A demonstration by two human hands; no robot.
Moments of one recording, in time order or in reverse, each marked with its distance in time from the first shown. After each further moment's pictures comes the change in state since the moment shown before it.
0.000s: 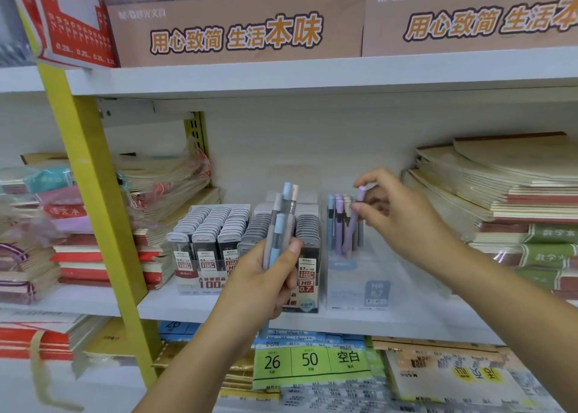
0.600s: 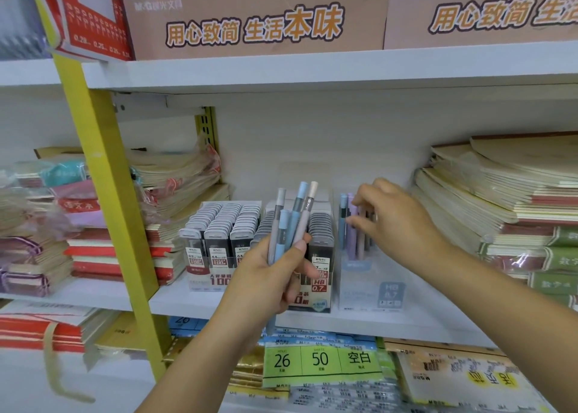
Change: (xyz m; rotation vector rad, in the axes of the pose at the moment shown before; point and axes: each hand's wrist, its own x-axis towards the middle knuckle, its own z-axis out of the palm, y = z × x) left_hand 0.002 0.000 -0.009 -0.046 0.036 -0.005; right_hand 0.012 0.009 0.030 -0.431 0.009 -0.099
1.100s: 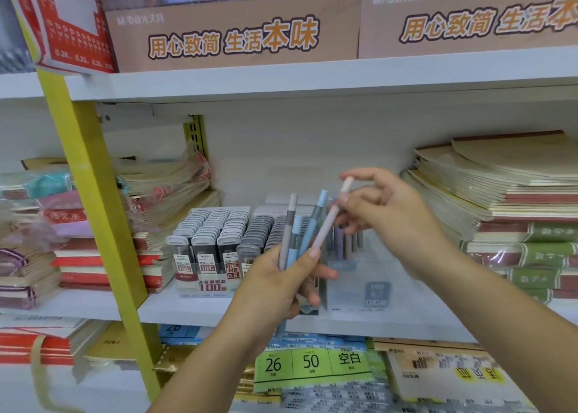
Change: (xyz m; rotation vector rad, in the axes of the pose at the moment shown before) left_hand -0.001 0.004 0.024 0.012 -0.100 -0.048; right_hand -0.011 -0.039 -0.046 1.176 0.034 0.311
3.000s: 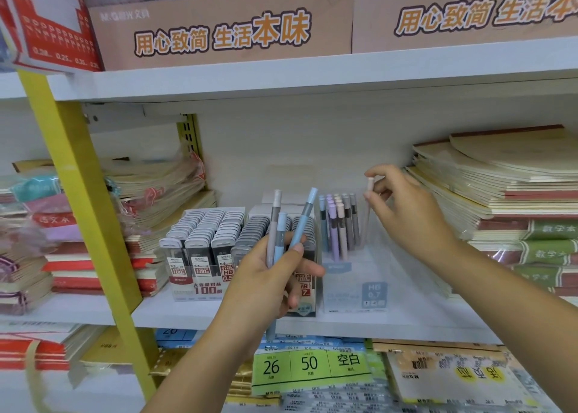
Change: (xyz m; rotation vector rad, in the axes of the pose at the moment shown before) left_hand 0.008 -0.004 -0.005 0.031 0.092 0.025; right_hand 0.033 0.061 -0.057 -0.954 0.139 -0.272
